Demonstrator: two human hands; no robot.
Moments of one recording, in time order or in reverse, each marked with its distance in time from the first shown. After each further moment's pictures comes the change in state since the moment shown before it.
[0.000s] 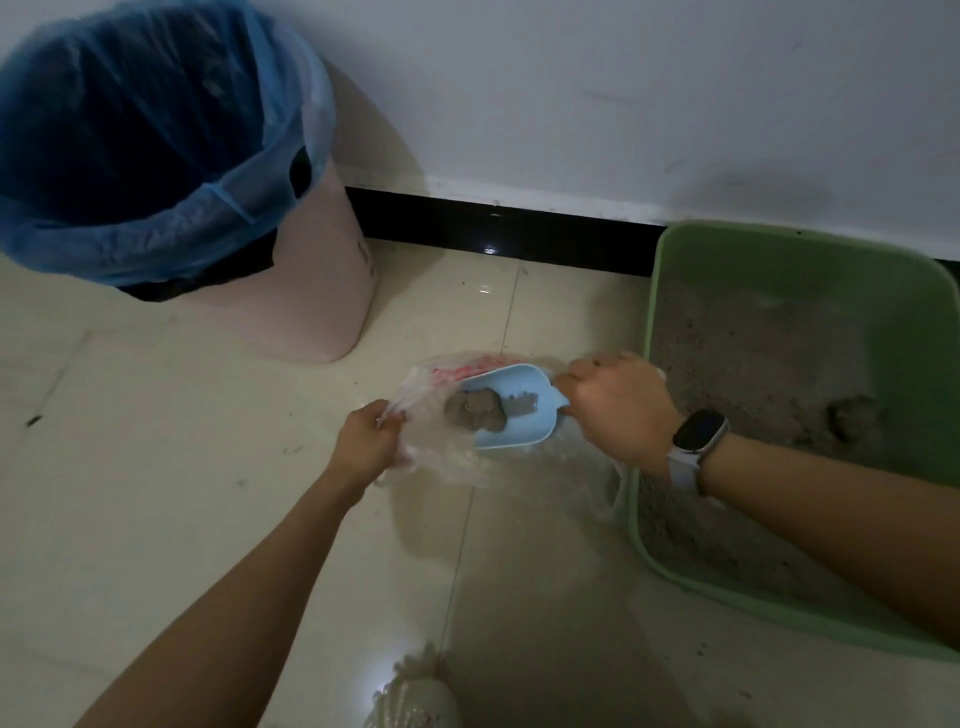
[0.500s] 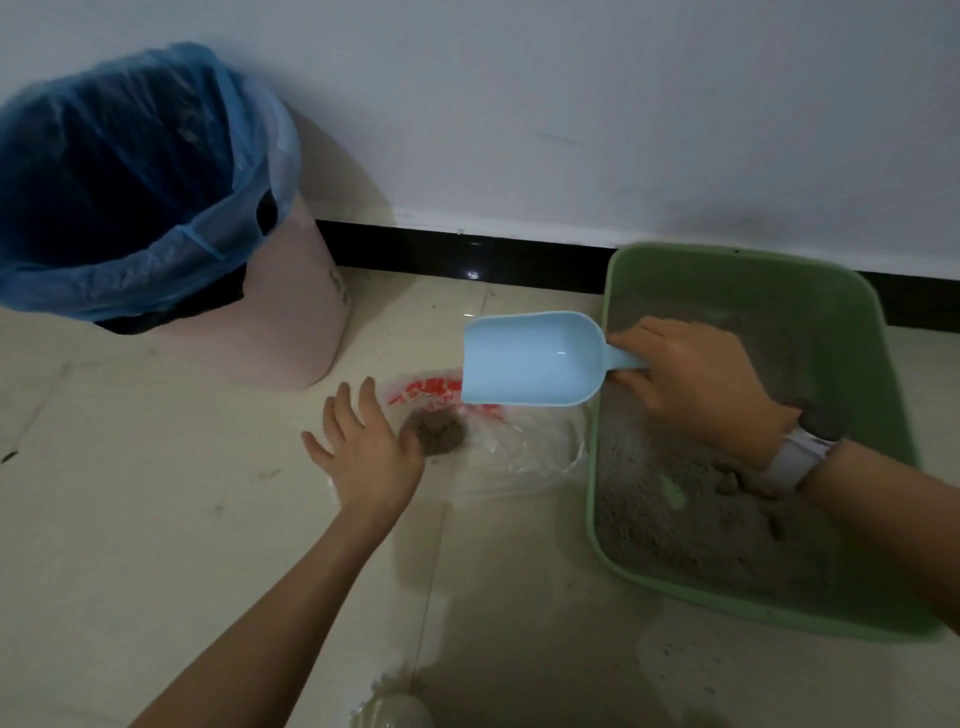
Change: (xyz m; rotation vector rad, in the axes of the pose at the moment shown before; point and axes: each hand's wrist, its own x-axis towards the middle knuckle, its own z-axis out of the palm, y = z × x) left_hand -0.041 0.039 0.037 0.594 0.345 0.167; right_hand -0.057 0.065 -0.045 0.295 0.357 0.196
